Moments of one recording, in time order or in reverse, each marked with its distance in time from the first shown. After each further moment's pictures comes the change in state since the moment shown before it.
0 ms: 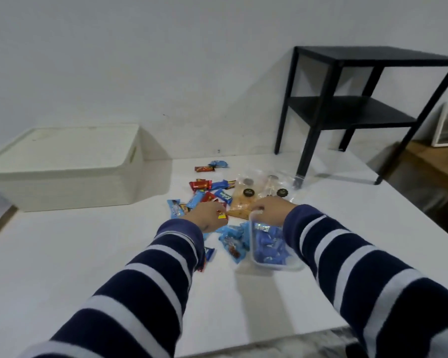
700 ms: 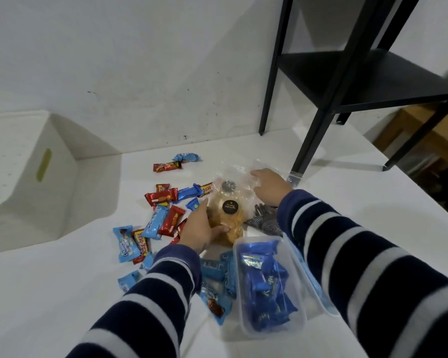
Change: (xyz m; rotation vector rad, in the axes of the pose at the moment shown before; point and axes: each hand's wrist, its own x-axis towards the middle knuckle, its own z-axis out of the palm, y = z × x) left_hand 0.189 -0.010 0.060 -0.551 0.057 -0.103; right_hand 0.186 0.101 -0.025 0.282 0.185 0.204
